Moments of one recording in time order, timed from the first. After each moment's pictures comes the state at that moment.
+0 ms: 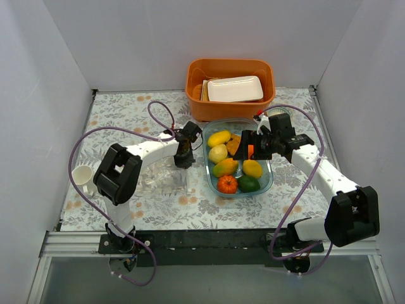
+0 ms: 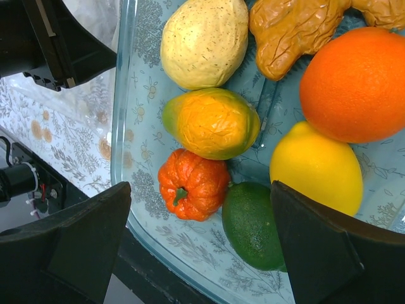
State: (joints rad) left arm -0.64 1.86 1.26 -0.68 -0.22 -0.77; right arm 0.33 1.33 0.99 -0.53 -0.47 0.30
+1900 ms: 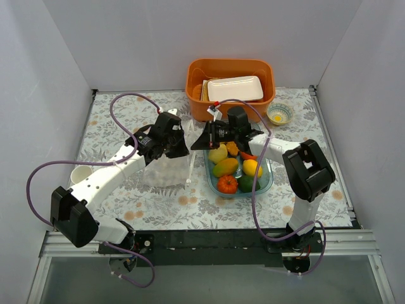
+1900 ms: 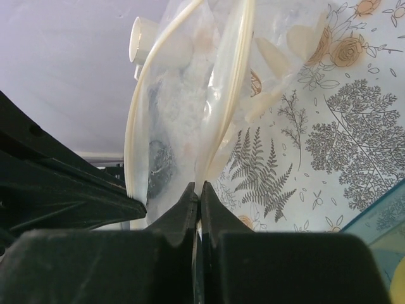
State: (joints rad) left arm -0.64 1.36 1.21 -0.66 -0.06 -0.68; right arm 0.58 1.84 1.15 0.31 -0.86 0.81
